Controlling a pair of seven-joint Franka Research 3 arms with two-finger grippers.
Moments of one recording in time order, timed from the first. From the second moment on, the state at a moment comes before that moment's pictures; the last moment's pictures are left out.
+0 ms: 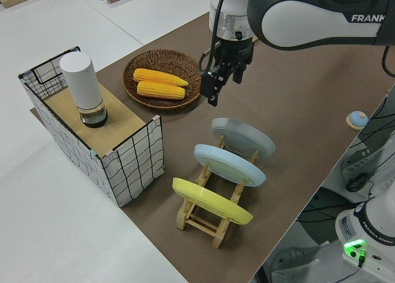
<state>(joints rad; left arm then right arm) 0.36 -0.10 -0.03 -1.88 -0.02 1.70 0.33 -0.08 -0.02 0.19 -1.50 0.00 1.41 0.06</state>
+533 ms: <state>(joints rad) 0.35 -0.17 -0.04 -2.04 0.01 1.76 0.33 -0.08 -0.02 0.19 -1.50 0.00 1.41 0.06</state>
